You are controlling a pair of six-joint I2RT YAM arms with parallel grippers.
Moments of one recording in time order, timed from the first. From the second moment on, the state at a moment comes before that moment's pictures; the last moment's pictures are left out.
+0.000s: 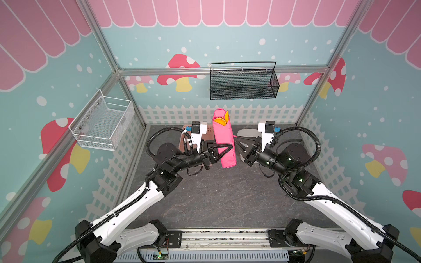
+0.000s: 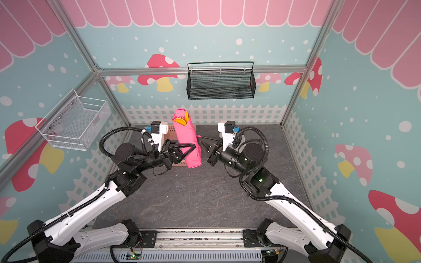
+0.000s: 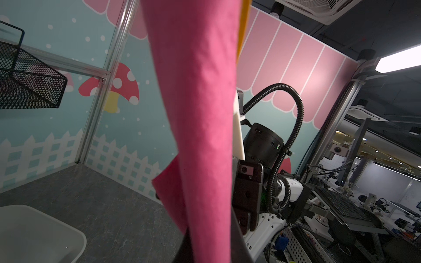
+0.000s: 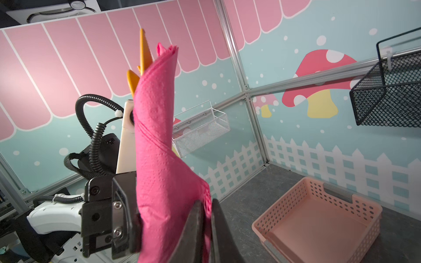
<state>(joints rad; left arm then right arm) -0.69 1.10 1.04 0.40 0.64 -0.64 0.75 1.02 1.07 0.18 -0.28 0.43</state>
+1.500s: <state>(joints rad) -0.70 1.10 1.07 0.21 0.57 -0.56 0.75 0.99 1.12 -0.10 -0.43 0.32</state>
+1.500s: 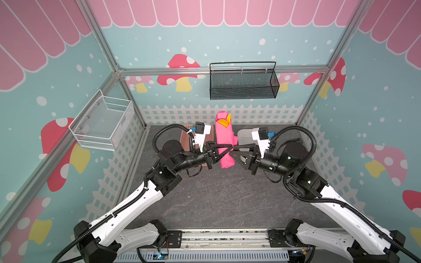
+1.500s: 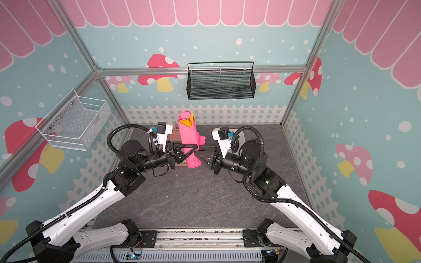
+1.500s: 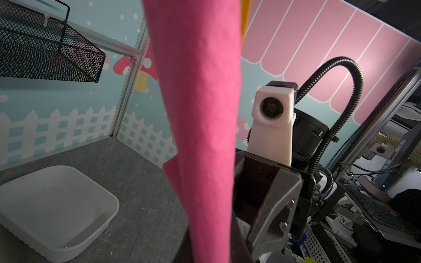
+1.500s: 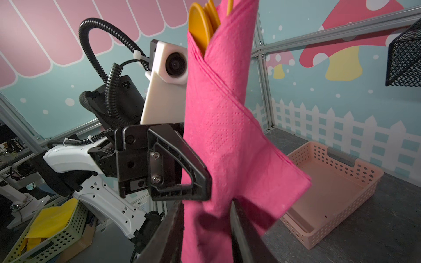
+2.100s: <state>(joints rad) -0.70 1.12 1.07 0.30 0.62 -0.61 0.75 1.00 1.12 -0.07 -0.49 0.34</state>
